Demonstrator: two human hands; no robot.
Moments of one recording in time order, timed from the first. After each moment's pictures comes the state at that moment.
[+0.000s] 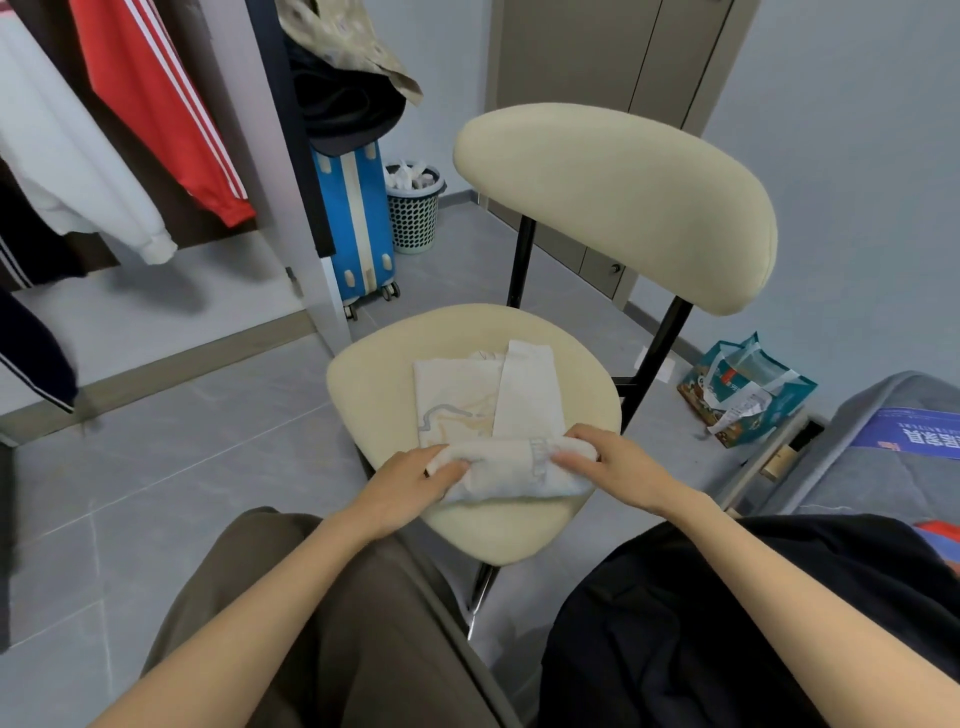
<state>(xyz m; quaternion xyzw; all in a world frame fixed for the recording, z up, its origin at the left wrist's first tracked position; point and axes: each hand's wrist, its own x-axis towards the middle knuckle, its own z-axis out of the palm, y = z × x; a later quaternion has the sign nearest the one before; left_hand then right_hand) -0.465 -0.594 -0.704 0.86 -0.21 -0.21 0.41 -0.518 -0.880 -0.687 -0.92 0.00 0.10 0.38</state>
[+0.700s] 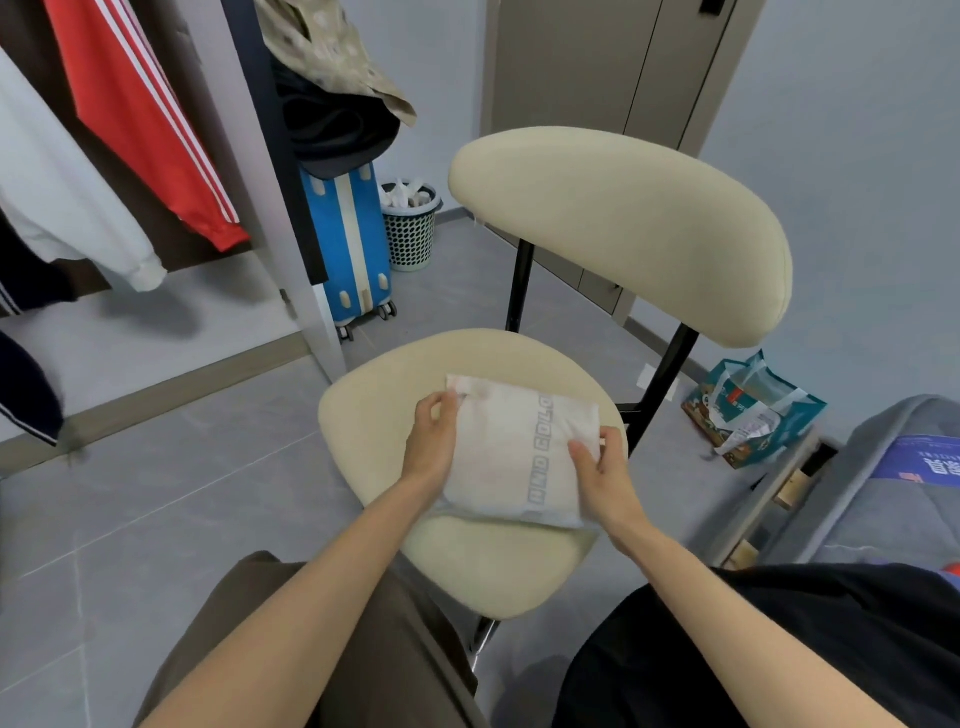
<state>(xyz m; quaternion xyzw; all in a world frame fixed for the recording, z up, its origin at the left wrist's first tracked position) -0.392 -0.664 -0.697 0.79 0.04 -0.12 0.59 -0.481 -0.856 -0.717 -0.78 0.23 -0.08 0.57</state>
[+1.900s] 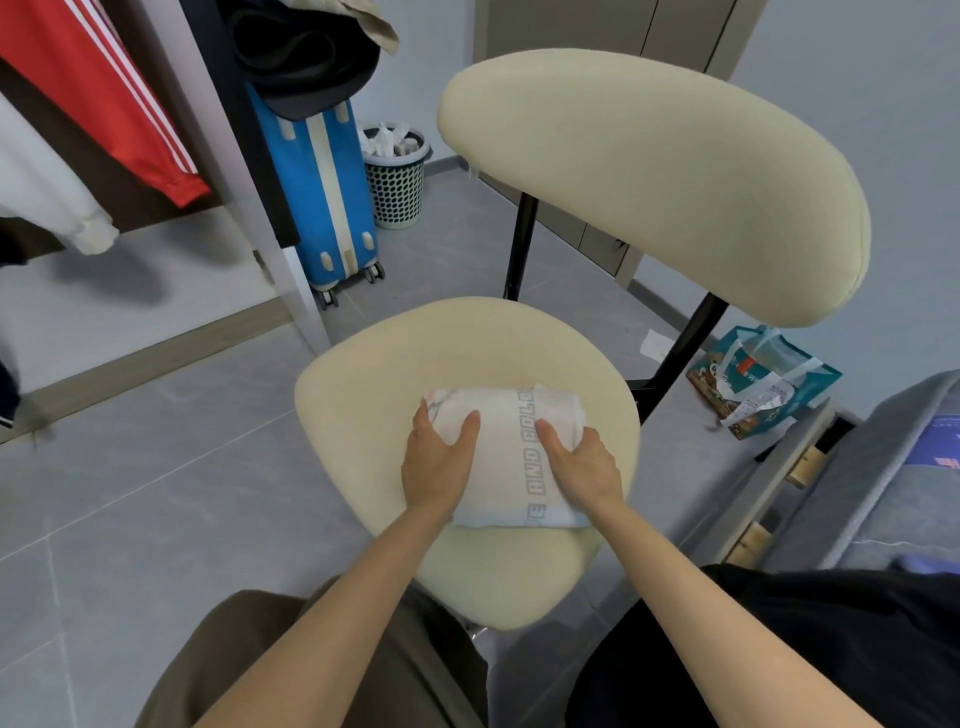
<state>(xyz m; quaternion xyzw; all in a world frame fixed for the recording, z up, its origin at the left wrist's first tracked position) -0.394 -0.680 -0.736 0.84 0.11 -0.10 0.53 -0.437 -0.842 -0.742 -0.83 0.36 0.06 0.43</state>
